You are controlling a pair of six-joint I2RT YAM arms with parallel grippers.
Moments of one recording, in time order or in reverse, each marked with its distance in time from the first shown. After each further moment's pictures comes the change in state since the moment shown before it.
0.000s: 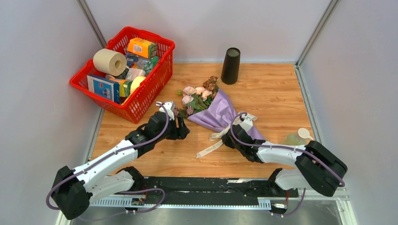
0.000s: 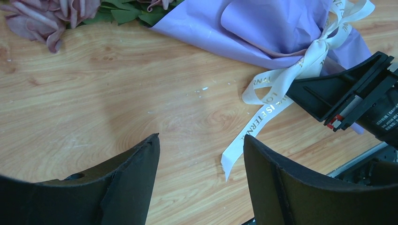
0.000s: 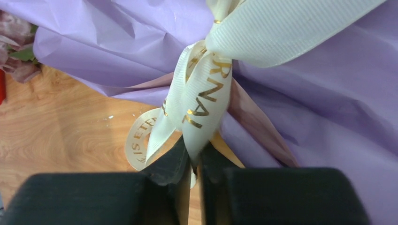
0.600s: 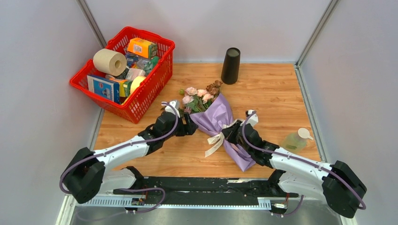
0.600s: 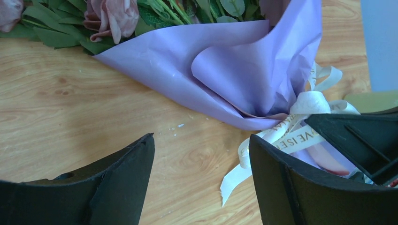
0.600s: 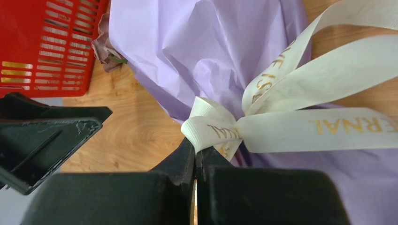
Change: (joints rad) left arm 0.000 0.202 -0.079 0.391 0.020 -0.090; right arm 0.006 -0.295 -0.014 -0.022 -0.014 -0.086
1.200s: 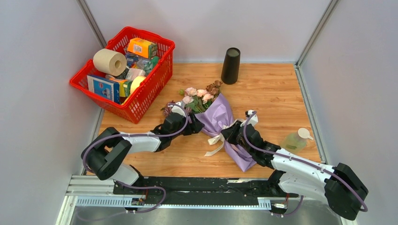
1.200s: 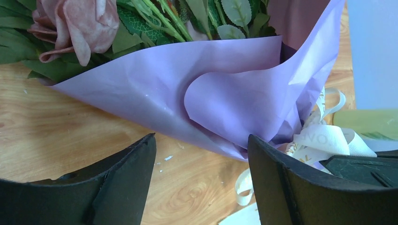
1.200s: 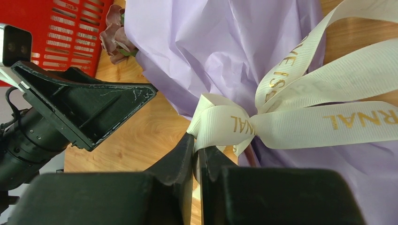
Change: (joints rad) left arm 0.000 0.319 -0.032 0.393 0.039 -0.108; right arm 0.001 -0.031 -0.006 -0.015 -0.047 -0.020
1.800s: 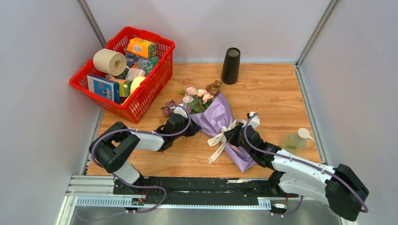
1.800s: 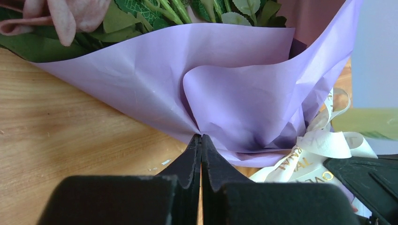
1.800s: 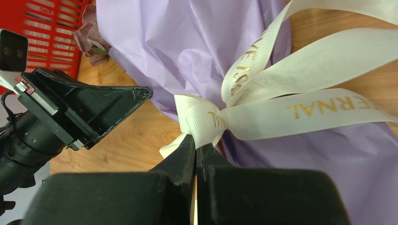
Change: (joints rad) left arm -0.001 0.108 0.000 0.096 0.032 -0.047; right arm 0.000 -0.005 -0.016 -0.042 0.034 0.022
